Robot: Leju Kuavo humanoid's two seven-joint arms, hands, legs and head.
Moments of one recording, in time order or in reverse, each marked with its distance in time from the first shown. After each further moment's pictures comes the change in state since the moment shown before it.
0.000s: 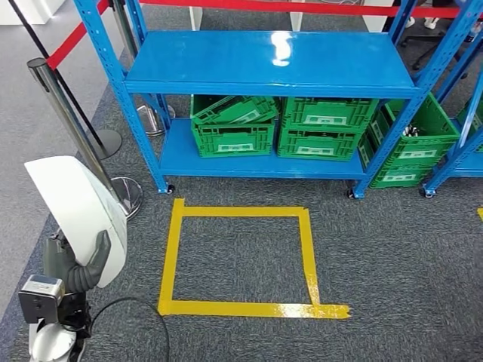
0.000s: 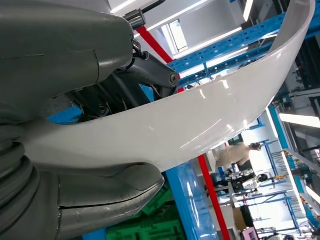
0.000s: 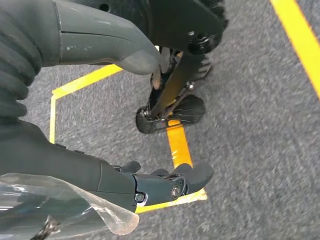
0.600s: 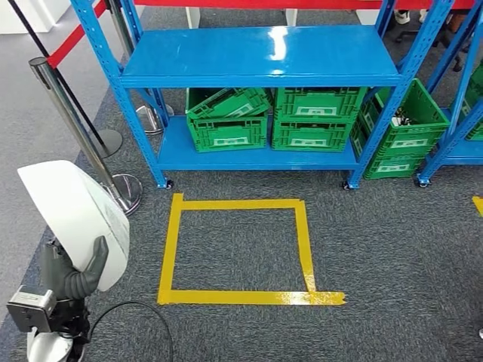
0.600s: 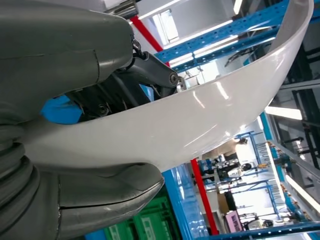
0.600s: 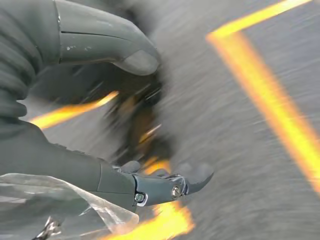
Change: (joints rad) left arm 0.016 0.010 0.002 -0.010 0.052 -0.047 -0.035; right arm -0.006 0.000 -0.062 0.000 -0.165 0.224 -0.104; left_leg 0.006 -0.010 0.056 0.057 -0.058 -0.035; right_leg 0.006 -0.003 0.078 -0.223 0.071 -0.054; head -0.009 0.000
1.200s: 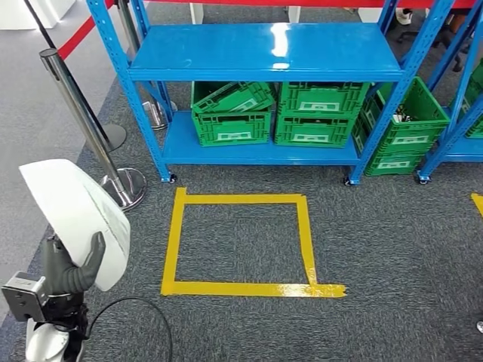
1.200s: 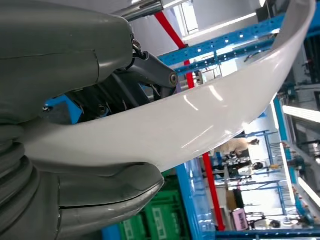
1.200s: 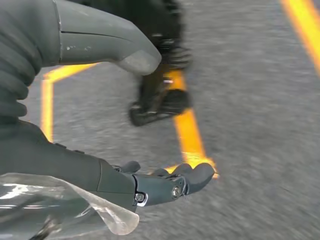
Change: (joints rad) left arm -0.026 -0.026 0.049 0.043 0.051 -0.070 0.057; right arm -0.008 -0.016 -0.014 -0.019 0.212 -0.194 0.089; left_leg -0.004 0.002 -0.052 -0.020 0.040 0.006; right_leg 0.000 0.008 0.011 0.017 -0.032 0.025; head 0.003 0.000
